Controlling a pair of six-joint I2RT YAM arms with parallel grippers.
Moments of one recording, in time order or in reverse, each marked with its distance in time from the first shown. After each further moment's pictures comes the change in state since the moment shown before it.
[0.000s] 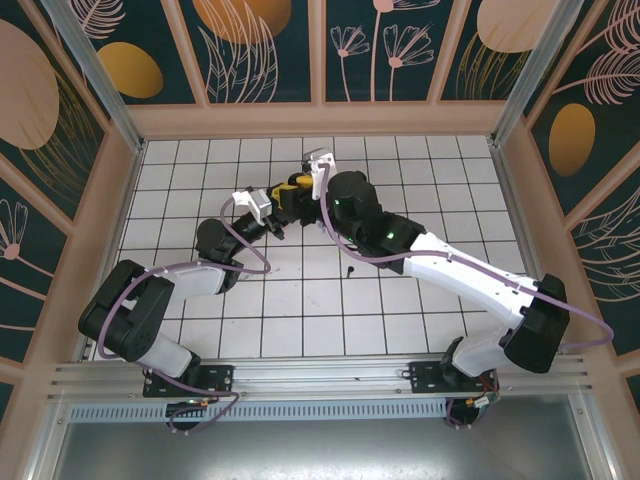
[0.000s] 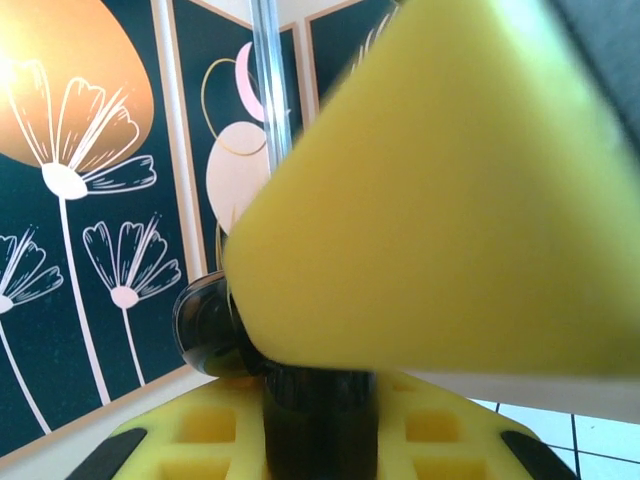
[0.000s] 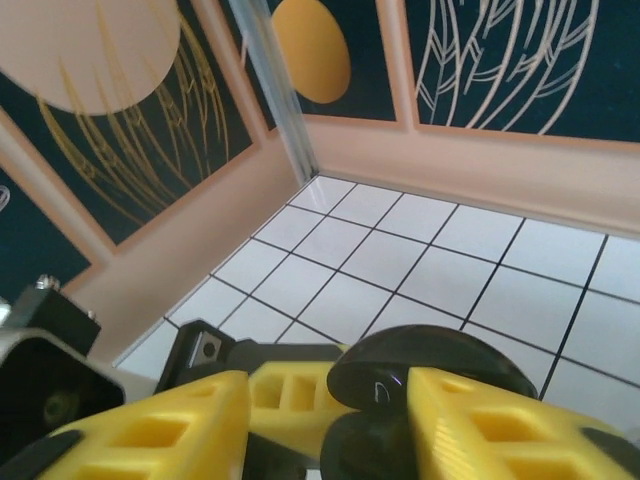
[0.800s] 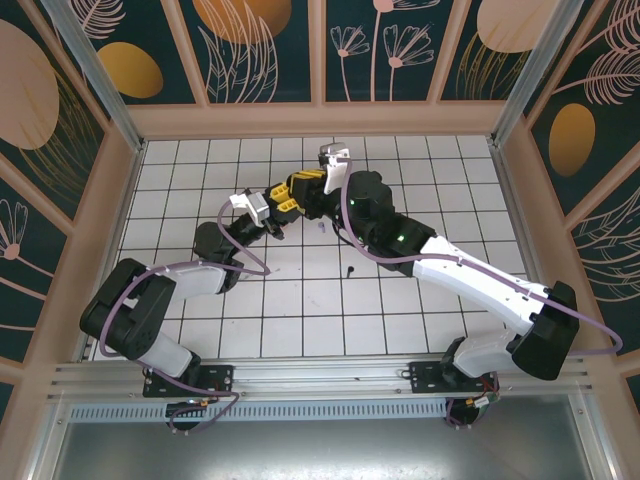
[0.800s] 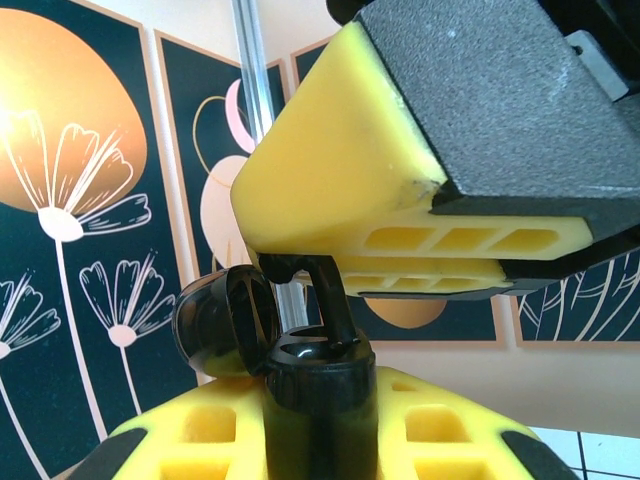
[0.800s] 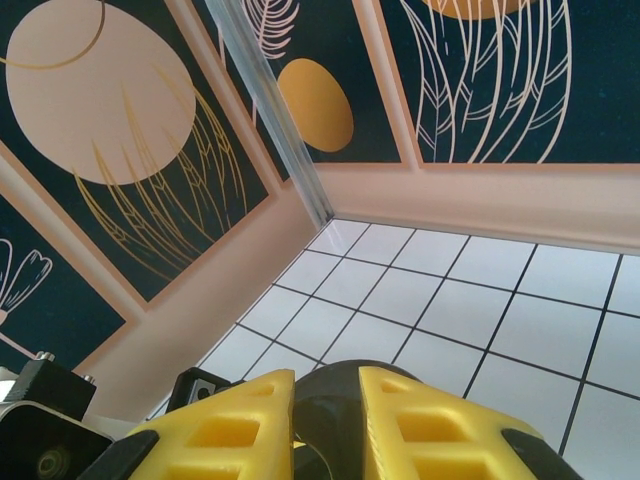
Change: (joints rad) left arm -0.001 0.007 0.000 0.076 0.019 0.004; right arm -0.032 -0.062 -0.070 0.114 -0.016 0.080
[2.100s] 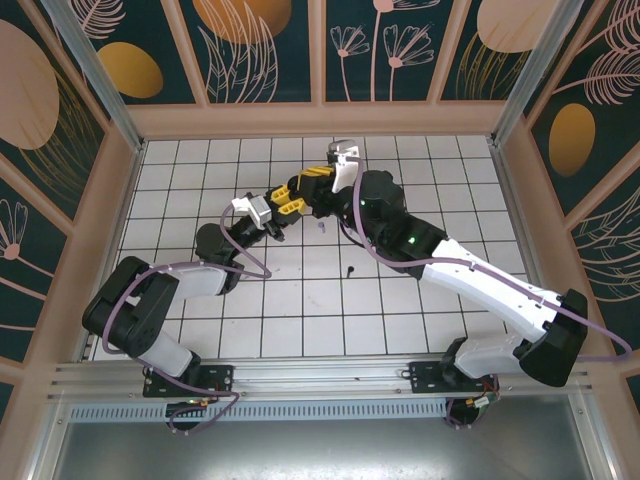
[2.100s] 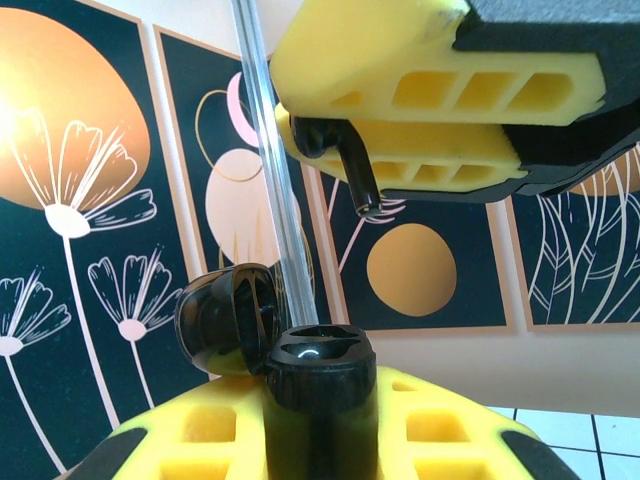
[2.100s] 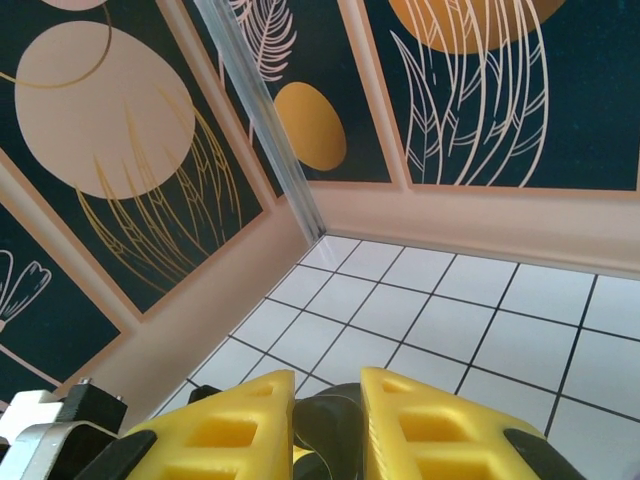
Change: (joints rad) left arm 0.000 0.024 -0.016 0.026 -0.004 0.047; right arm -0.002 -0.055 0.003 -0.026 0.021 -0.029
